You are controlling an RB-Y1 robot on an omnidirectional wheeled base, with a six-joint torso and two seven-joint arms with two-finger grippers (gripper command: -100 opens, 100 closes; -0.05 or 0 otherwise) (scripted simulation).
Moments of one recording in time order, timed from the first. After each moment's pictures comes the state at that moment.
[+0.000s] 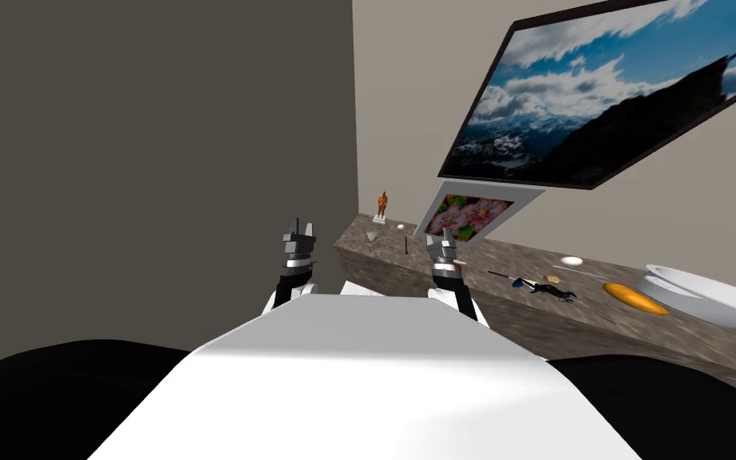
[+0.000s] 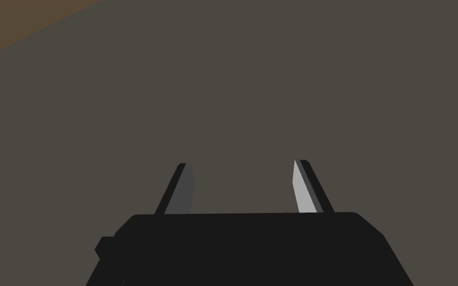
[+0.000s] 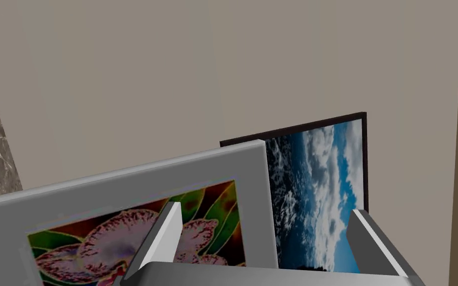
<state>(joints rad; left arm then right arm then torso) 0.51 0.02 -0.04 -2.22 0.00 -0.53 0.14 0.49 -0.19 -0.08 -2.16 -0.18 -0.34 -0.13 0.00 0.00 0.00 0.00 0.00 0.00</state>
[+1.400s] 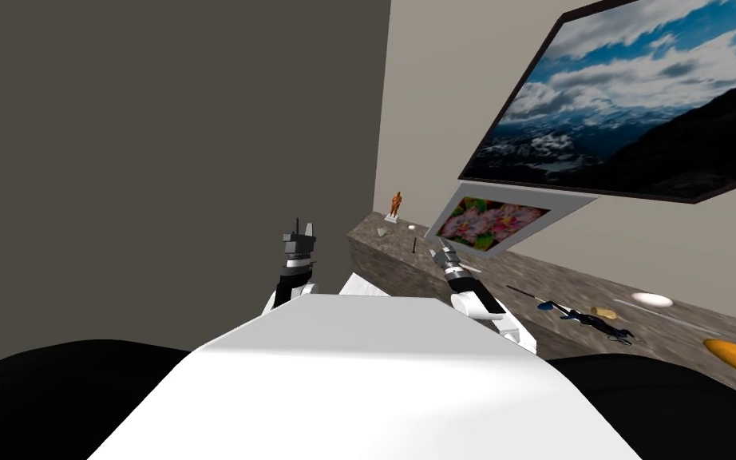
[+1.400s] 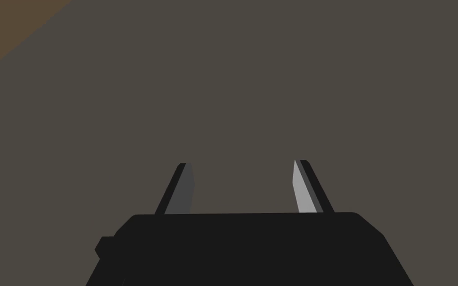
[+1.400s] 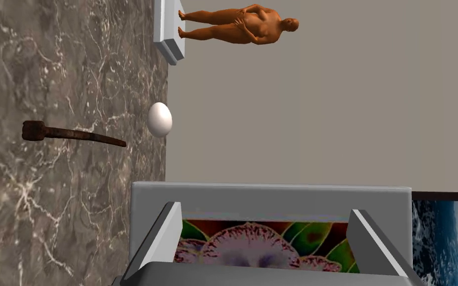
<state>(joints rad) 0.51 0.02 -0.04 -2.22 0.00 -0.53 0.14 0.52 -0.56 -0.13 -2.01 -0.45 -0.10 -0.15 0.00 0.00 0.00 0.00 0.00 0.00</state>
